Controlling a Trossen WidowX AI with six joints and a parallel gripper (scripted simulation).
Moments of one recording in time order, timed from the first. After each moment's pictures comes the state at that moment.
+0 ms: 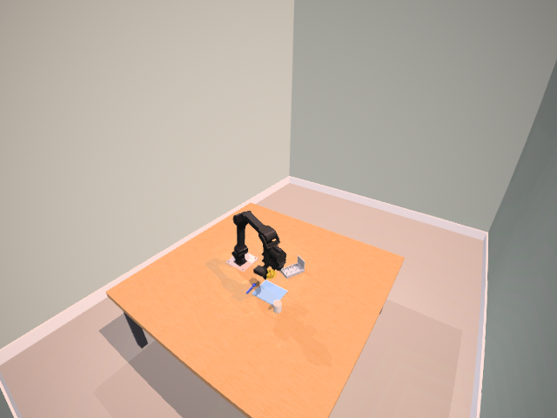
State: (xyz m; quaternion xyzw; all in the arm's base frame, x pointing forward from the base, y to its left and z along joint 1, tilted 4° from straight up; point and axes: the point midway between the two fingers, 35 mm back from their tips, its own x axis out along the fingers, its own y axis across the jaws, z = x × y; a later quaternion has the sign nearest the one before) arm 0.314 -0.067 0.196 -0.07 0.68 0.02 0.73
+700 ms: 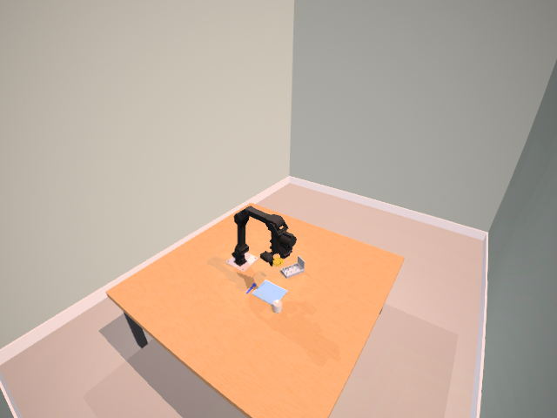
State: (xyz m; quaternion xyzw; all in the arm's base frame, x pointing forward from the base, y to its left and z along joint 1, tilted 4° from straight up) arm 0.301 0.004 0.223 0.00 0.68 -0.04 0.73
